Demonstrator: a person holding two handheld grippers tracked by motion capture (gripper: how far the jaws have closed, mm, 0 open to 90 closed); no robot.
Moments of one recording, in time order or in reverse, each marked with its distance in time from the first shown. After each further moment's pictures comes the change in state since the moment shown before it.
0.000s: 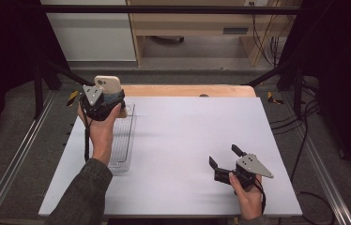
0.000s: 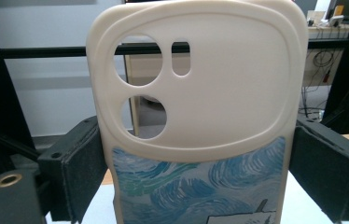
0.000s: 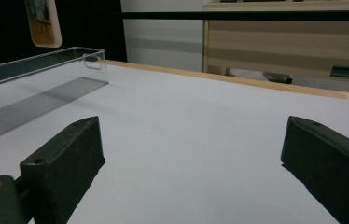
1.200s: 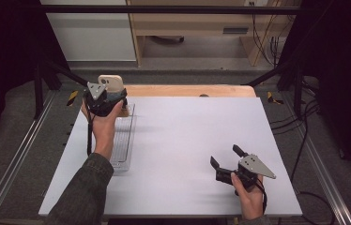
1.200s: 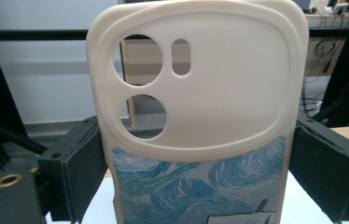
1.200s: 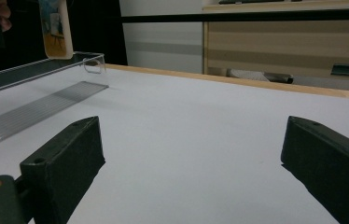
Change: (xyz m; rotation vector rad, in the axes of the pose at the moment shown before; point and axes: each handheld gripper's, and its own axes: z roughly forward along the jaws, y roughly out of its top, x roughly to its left) left arm 0.003 -0.008 0.024 0.054 -0.012 -0.016; right arm -0.004 -0.001 -0.003 -0.012 0.001 0.020
